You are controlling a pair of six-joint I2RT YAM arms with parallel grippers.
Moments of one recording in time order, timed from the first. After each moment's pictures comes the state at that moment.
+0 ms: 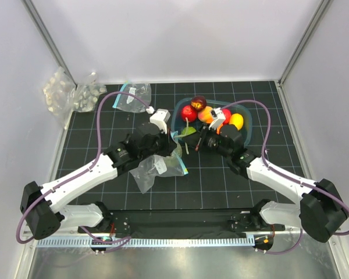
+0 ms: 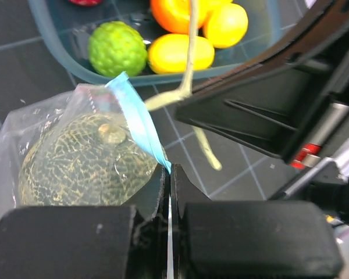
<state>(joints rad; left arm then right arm) -0.87 1.20 1.01 -0.31 -0.12 -0.53 0.64 1.18 0.67 0.30 -0.17 0.71</state>
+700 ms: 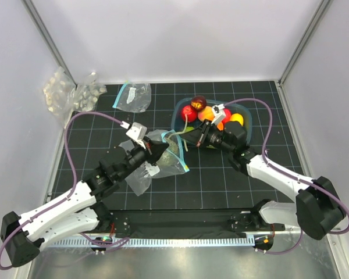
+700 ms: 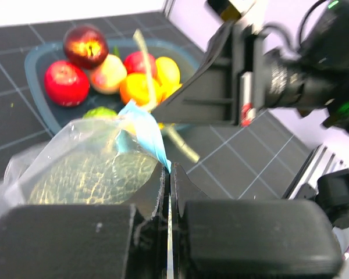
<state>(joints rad) -0.87 0.81 0.61 0.18 -0.08 -0.36 0.57 1.21 0.67 0.41 -0.35 0.84</state>
